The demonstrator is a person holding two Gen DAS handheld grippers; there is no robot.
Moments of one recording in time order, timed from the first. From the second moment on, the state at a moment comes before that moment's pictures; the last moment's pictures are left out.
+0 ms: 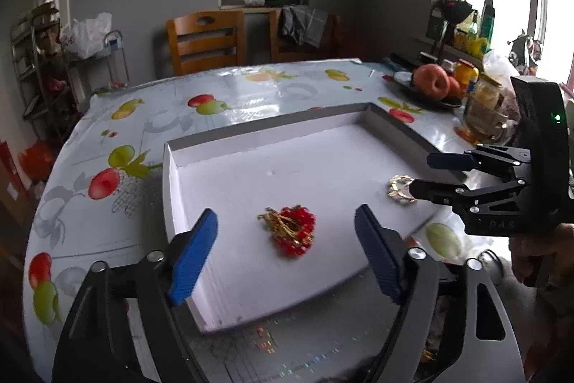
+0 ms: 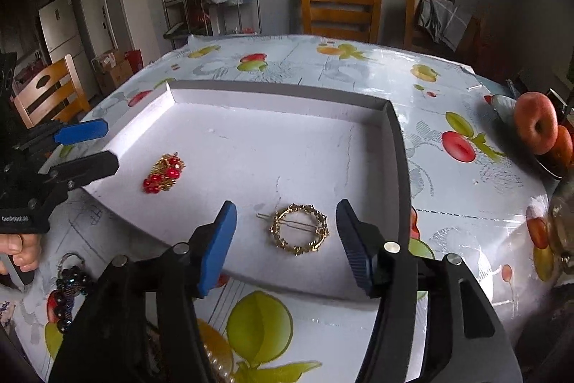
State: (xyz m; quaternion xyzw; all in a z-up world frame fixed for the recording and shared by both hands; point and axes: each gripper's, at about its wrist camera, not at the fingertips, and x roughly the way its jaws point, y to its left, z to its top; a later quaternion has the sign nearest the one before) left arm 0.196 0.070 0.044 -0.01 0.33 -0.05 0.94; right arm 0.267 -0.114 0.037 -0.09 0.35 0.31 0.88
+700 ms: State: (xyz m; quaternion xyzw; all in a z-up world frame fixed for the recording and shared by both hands) left arm 0.122 0.023 0.036 -0.01 0.32 -0.12 0.94; right arm 0.197 -0.171 0.029 -0.07 0.36 0.29 0.88
